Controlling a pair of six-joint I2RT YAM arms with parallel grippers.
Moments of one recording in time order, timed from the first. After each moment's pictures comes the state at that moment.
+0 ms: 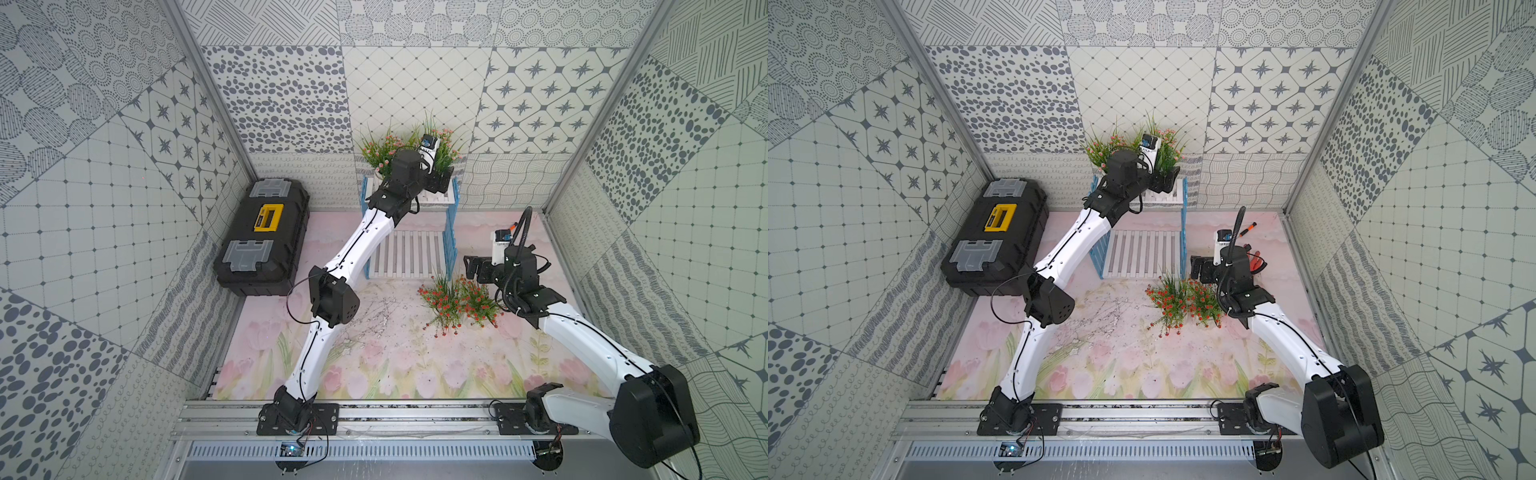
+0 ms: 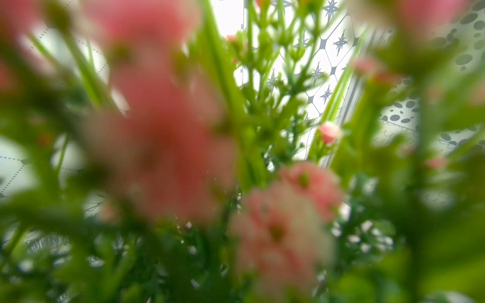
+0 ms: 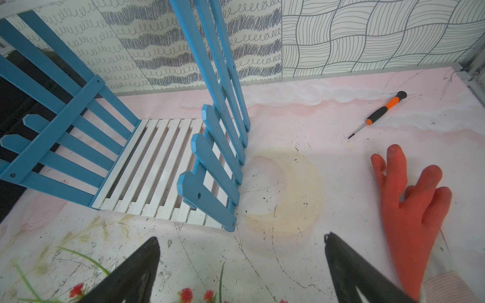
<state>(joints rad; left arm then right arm) -0.59 2.38 2.63 -0.32 0.04 0.01 0.33 1.20 0.77 -0.04 0.06 0.24</state>
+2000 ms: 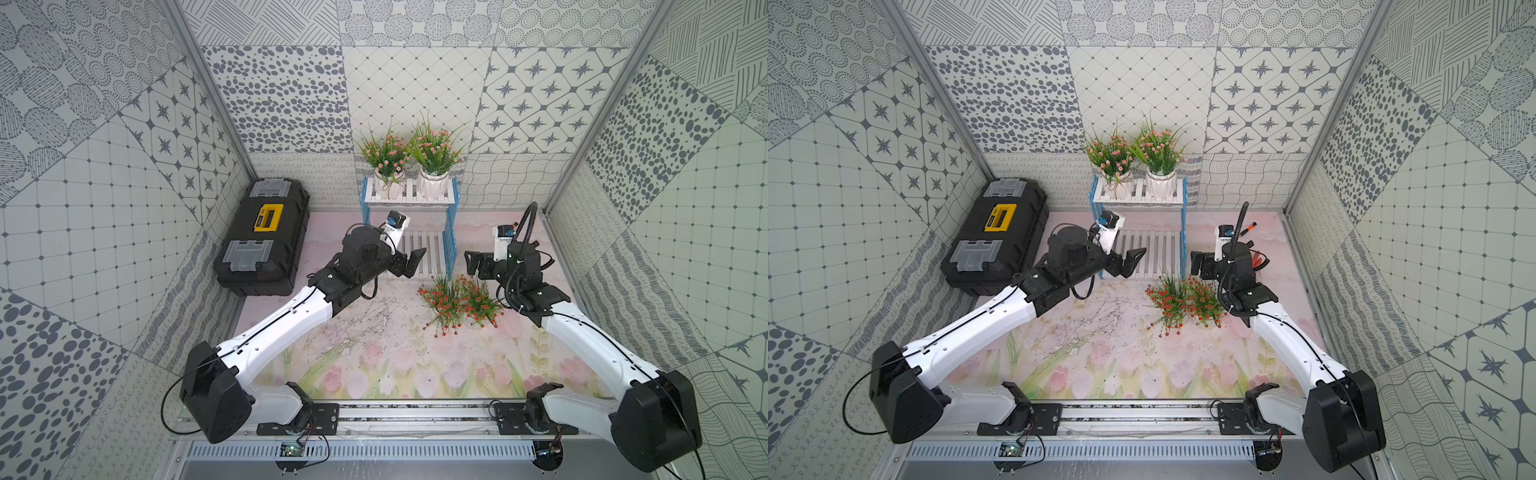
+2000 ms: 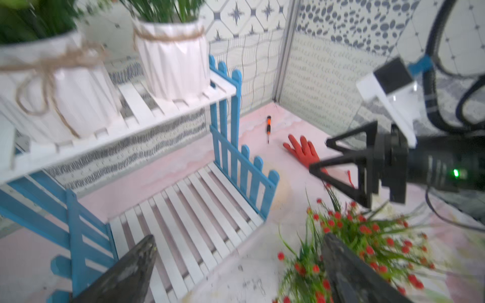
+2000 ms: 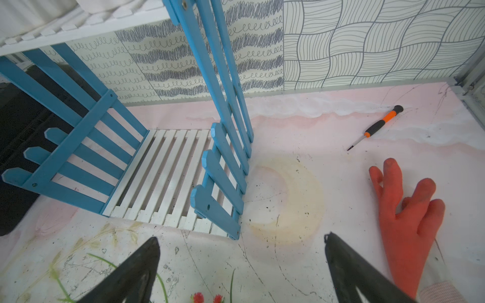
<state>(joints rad) -0.73 1.27 1.04 -0.06 0.06 -0.02 0.33 1.18 0.83 -0.07 0.06 0.24</state>
